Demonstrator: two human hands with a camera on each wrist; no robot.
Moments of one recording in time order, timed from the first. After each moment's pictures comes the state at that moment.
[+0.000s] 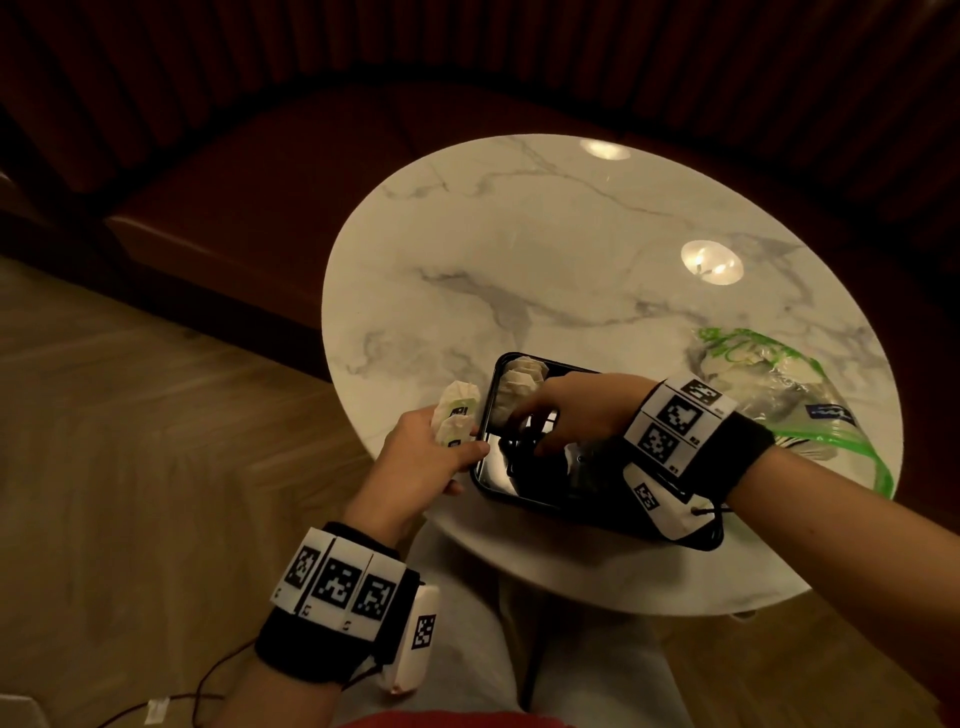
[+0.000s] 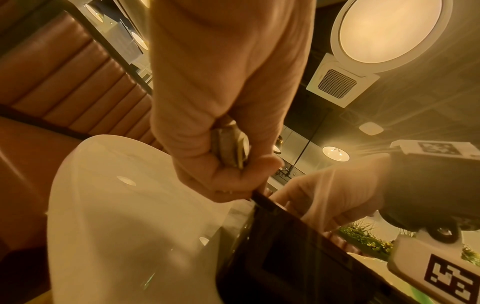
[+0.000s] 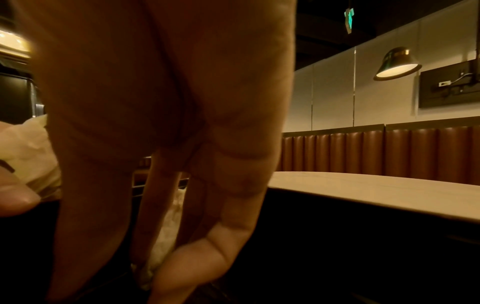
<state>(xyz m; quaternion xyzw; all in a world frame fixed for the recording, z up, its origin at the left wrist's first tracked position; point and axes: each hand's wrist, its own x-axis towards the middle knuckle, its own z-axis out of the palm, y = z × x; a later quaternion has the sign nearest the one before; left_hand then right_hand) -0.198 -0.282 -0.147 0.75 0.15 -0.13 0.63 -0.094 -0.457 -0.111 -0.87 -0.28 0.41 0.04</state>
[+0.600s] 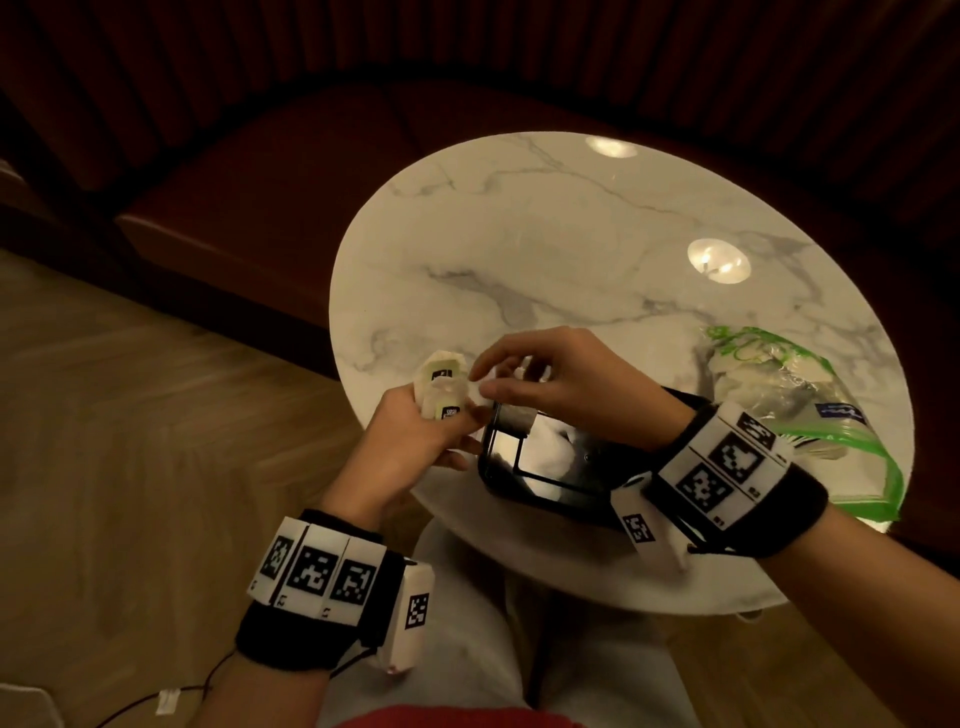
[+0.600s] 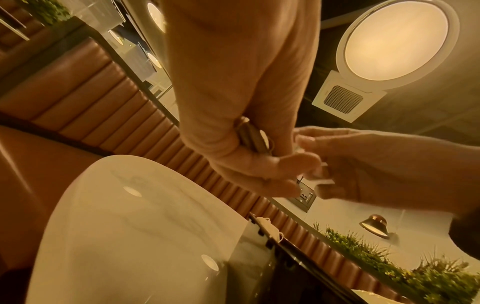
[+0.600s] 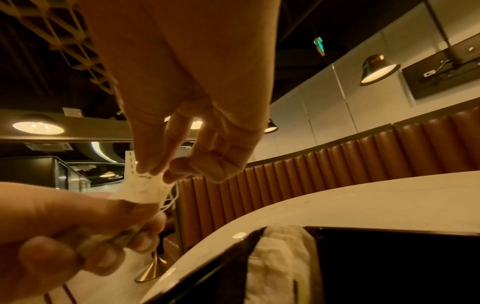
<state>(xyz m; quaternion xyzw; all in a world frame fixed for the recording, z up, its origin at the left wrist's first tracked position) -0.197 -0.270 -0.116 0.67 0.15 -0.11 0.72 -0.135 -0.436 -0.065 -0.86 -0.30 0.18 0.37</state>
